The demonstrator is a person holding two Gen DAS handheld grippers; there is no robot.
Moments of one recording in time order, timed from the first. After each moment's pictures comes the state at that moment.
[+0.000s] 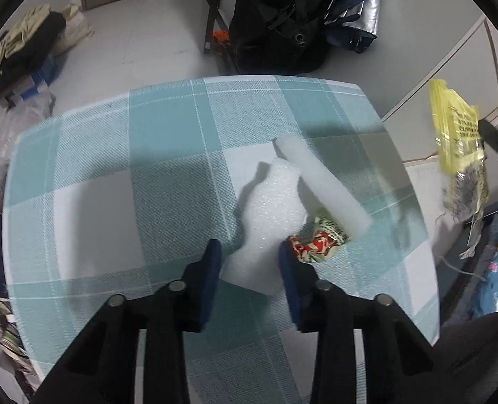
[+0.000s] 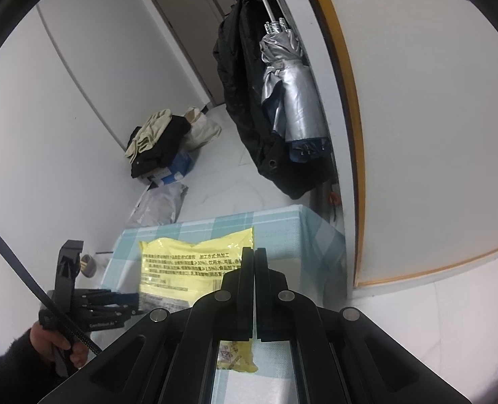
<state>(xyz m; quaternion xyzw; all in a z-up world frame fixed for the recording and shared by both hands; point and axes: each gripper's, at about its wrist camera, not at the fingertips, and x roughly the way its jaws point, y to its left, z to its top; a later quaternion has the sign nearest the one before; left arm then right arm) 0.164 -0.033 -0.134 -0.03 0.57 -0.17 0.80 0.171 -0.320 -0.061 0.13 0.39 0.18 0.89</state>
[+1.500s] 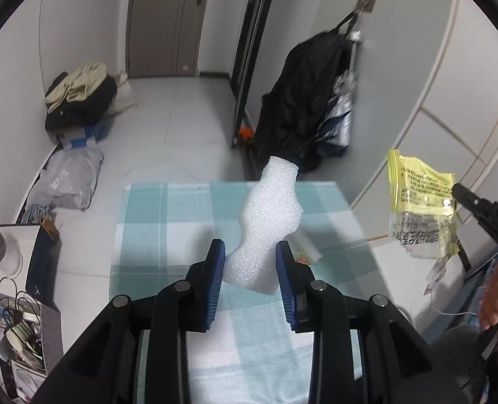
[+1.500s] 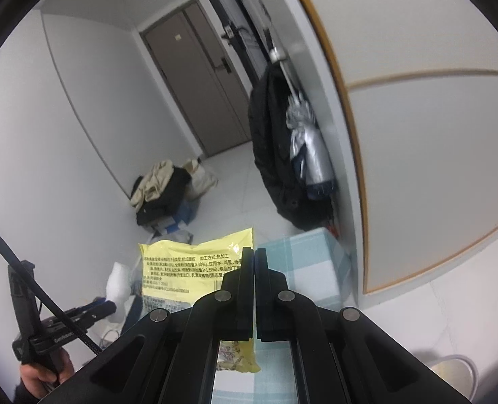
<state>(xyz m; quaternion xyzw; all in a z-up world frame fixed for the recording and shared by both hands) 0.072 0.021 -0.012 -0.07 0.39 -0.12 0.91 0.057 -0.280 0.022 0.17 0.28 0.12 0.93</state>
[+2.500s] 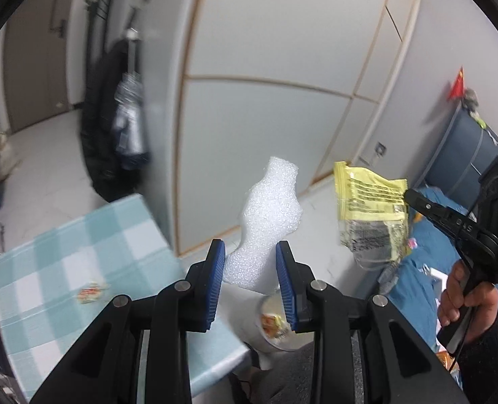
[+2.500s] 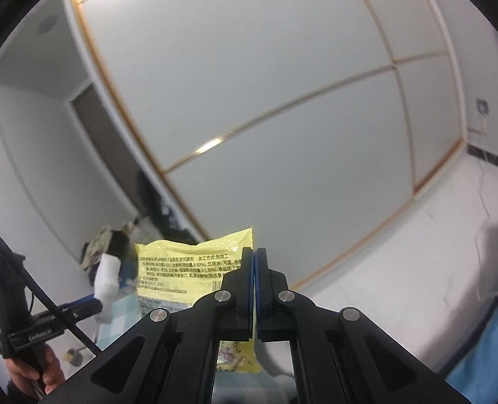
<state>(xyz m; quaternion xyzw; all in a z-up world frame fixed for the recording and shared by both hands) 0.019 -0.201 0.028 0.01 0.37 -0.36 0.85 -0.095 -0.506 0.020 0.25 0.23 -0.05 0.94</state>
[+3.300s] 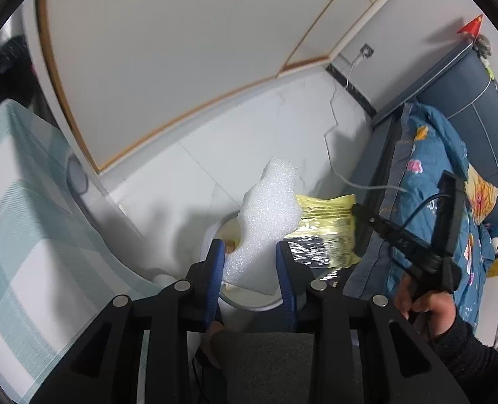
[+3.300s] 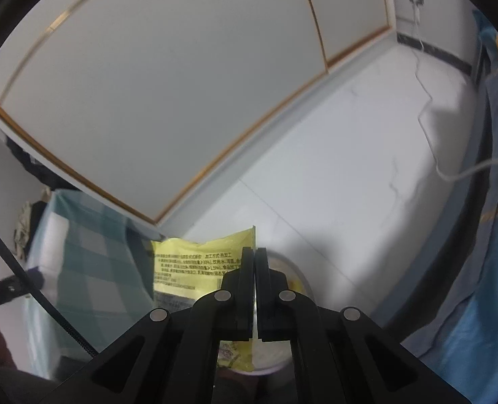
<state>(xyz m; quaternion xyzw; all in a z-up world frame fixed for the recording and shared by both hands) 0.045 -0.333 -0.108 0.07 0.58 -0.41 0.70 -0.084 -0.584 -0.206 0.31 0.44 -0.17 0.83</state>
